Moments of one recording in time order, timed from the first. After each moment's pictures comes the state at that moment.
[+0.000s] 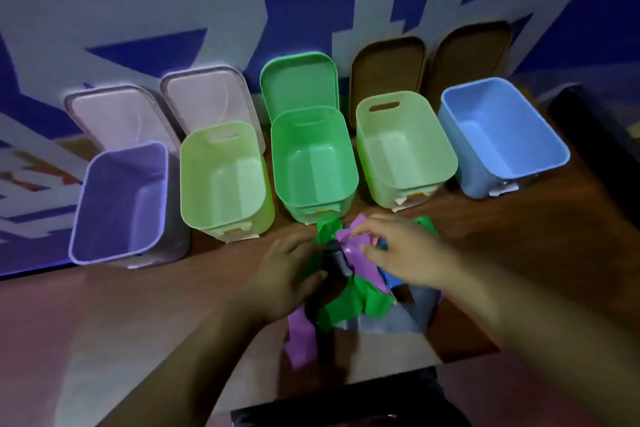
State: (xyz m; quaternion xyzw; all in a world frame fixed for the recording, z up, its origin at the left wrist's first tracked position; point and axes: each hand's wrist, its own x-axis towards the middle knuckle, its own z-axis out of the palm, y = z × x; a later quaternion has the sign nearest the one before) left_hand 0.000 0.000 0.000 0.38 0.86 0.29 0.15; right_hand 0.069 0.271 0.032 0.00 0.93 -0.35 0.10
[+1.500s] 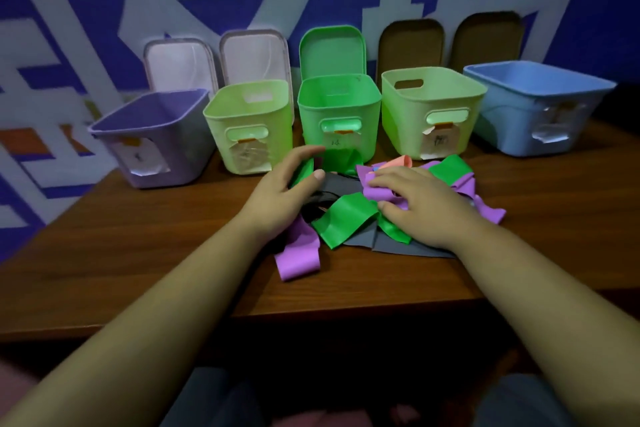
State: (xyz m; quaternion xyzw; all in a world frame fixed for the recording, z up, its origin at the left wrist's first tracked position) left_hand 0.054 -0.020 -0.106 0.31 0.81 0.49 -0.06; right_hand 0.122 0.258 -0.128 -0.11 0.96 -0.18 -0.16
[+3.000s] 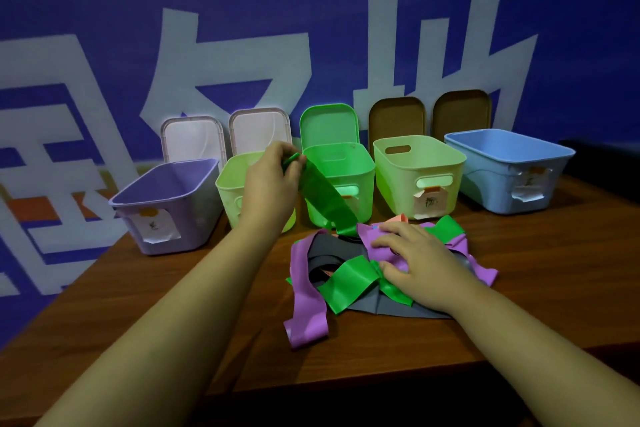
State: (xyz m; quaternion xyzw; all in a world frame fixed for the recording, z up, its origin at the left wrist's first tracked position) left_hand 0.021 0.000 -0.004 0.22 0.80 0.48 -0.27; right_hand 0.128 0.255 -0.129 -0.09 0.96 -0.17 -0.21
